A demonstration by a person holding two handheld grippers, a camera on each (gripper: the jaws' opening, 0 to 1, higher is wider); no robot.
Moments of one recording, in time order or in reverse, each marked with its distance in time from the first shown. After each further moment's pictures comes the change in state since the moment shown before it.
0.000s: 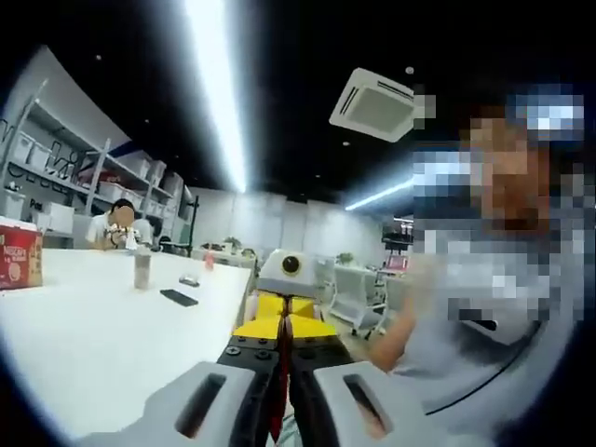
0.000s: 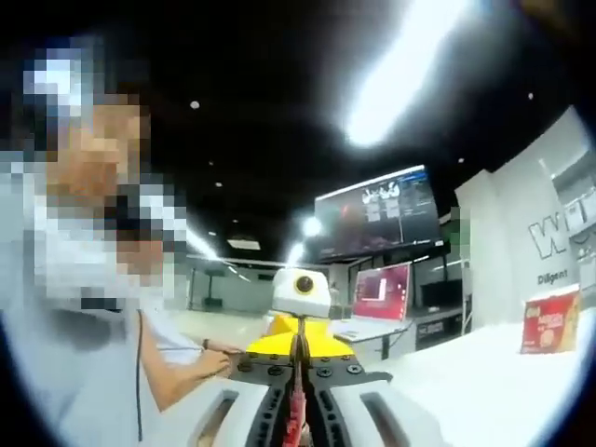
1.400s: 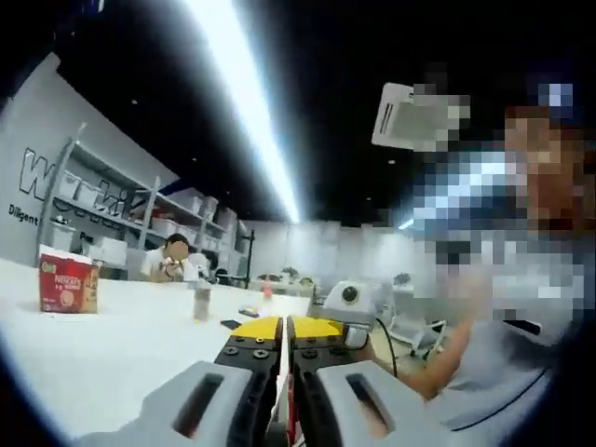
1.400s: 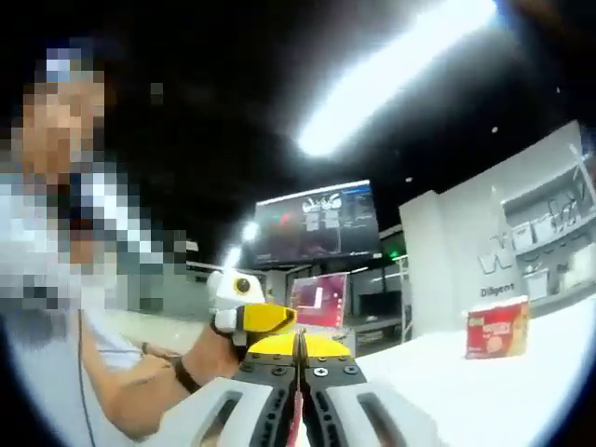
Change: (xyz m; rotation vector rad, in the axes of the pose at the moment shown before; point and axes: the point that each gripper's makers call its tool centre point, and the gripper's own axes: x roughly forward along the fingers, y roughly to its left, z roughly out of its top) left arm -0.022 0.048 0.028 0.085 -0.134 0.259; right arm 0.001 -0.042 0.003 -0.053 -0.030 -0.299
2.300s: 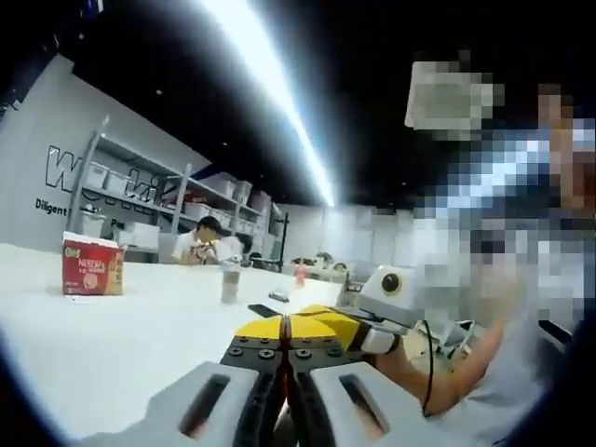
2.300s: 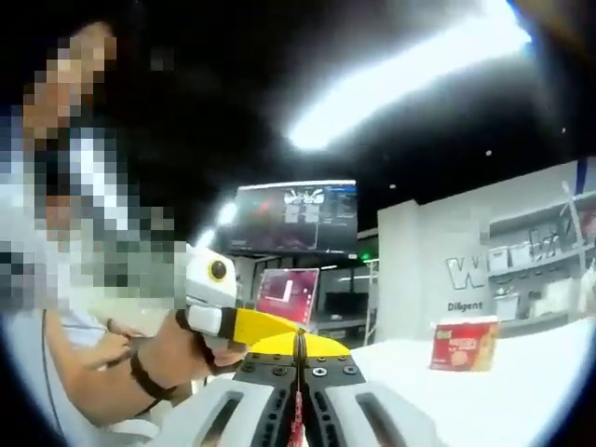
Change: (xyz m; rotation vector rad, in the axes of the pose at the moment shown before) left arm 0.019 0.011 -0.015 -0.020 0.065 0.199; right arm 0.006 -0.017 -0.002 -0.137 0.046 -0.151
